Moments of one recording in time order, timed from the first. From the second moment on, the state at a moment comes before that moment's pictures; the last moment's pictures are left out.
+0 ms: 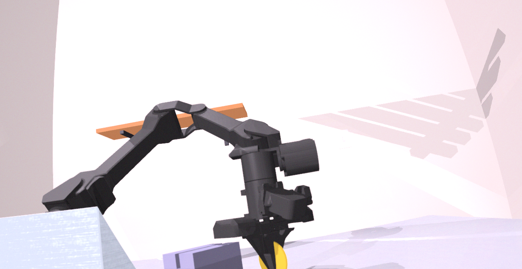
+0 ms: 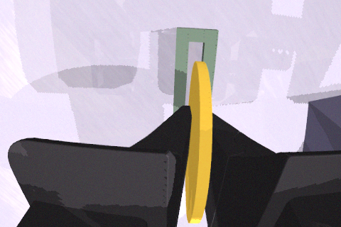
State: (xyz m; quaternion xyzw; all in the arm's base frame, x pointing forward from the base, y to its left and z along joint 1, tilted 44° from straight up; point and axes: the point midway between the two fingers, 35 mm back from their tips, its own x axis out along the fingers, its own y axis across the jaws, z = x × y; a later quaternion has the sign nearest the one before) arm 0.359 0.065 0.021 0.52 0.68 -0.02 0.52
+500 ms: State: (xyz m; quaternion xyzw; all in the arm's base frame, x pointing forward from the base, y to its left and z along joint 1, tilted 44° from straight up) arm 0.356 0.043 0.040 0.52 0.68 -0.02 0.51
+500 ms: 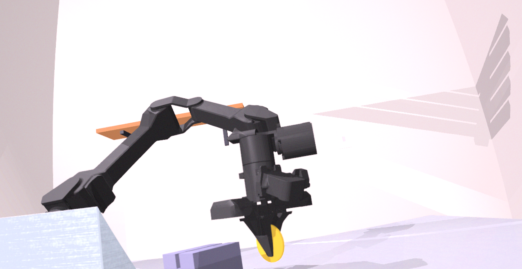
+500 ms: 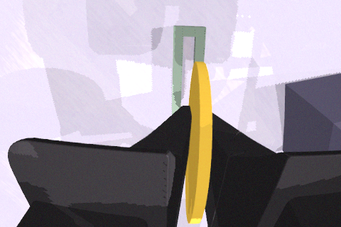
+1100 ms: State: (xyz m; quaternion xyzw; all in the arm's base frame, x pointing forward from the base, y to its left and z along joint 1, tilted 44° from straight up) arm 0.352 0.013 0.073 0.52 0.68 -0.02 0.51
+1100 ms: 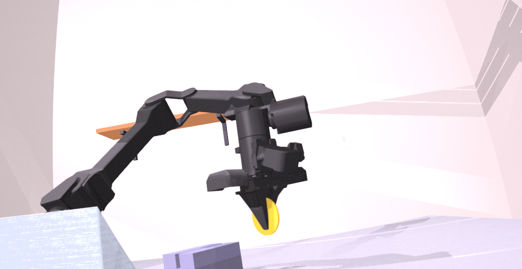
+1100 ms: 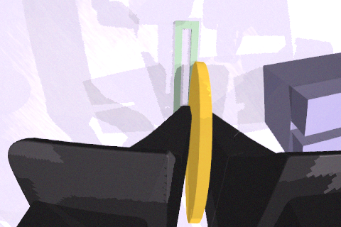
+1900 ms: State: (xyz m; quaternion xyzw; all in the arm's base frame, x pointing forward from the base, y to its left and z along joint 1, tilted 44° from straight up) arm 0.352 -0.002 0.087 0.62 0.66 -0.17 0.39
